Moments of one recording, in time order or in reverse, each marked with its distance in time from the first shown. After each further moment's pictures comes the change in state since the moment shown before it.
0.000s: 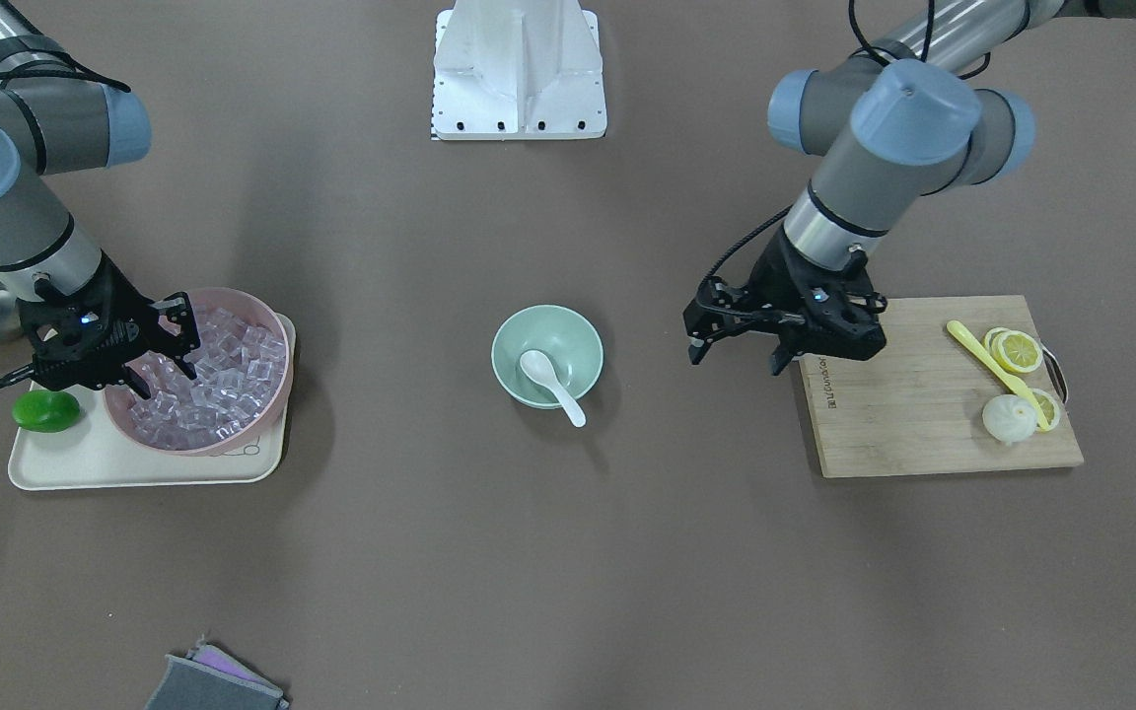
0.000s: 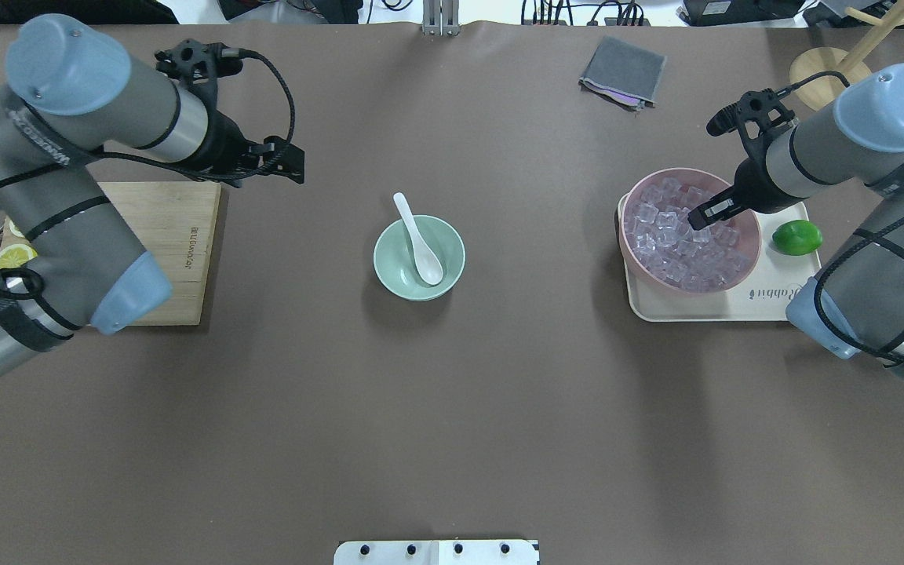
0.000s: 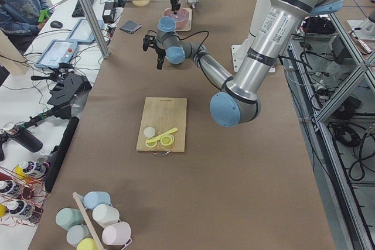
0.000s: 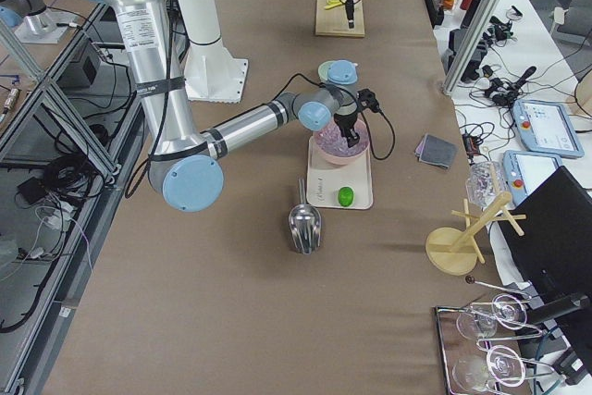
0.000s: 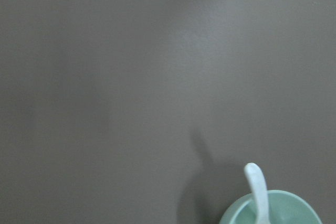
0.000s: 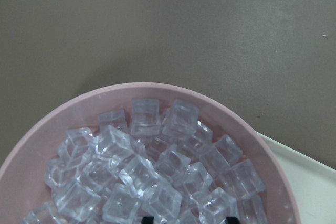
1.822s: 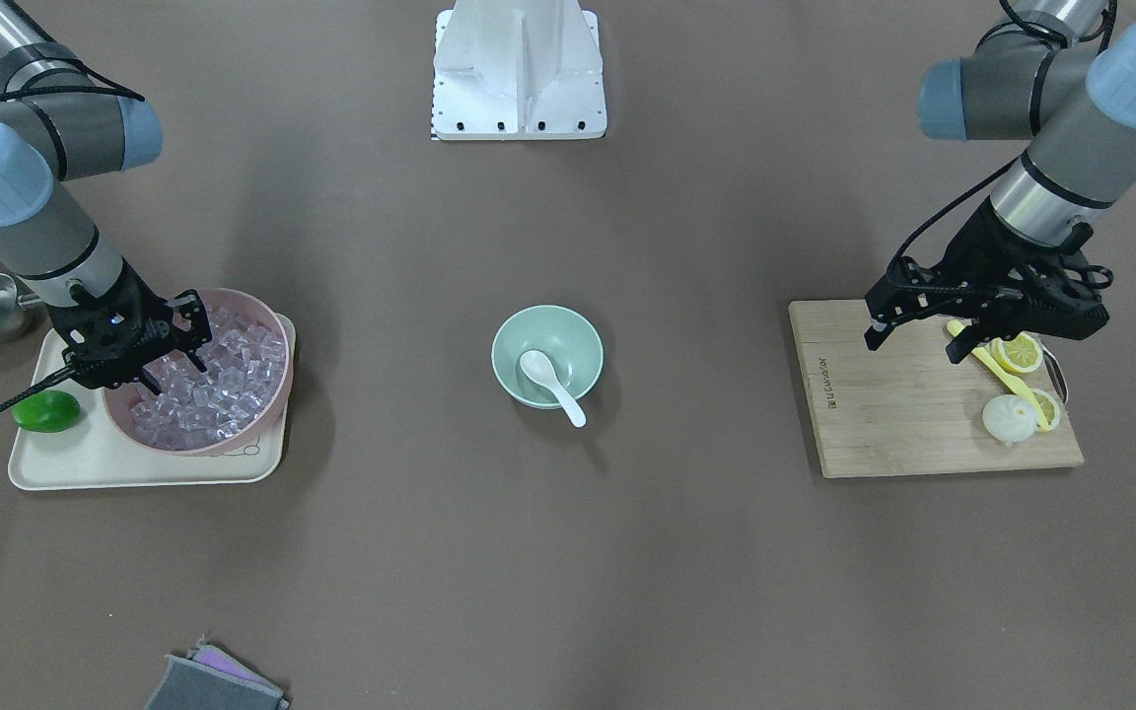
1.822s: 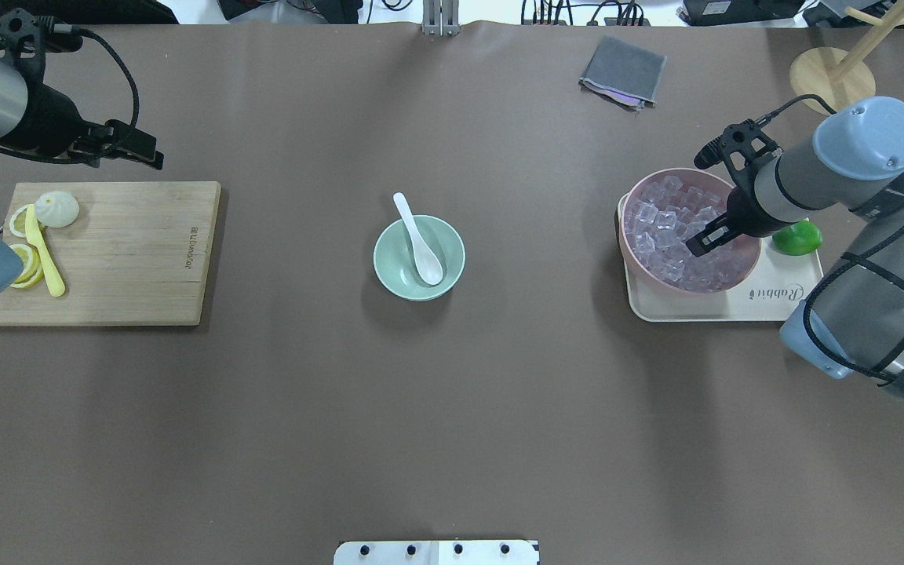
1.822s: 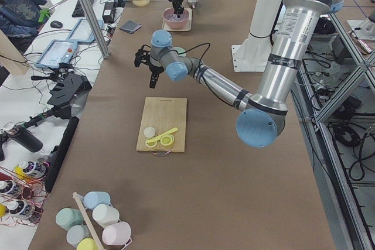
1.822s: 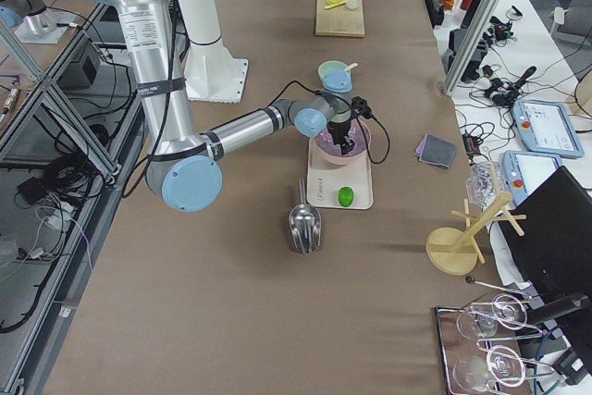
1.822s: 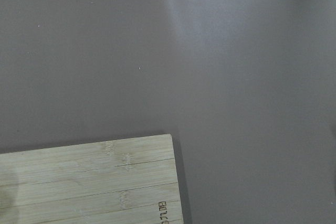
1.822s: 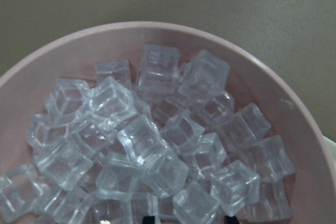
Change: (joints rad) left arm -0.156 0.189 -0.090 0.005 -0.091 0.194; right arm -0.044 -0.021 -0.027 0.009 -0.019 -0.069
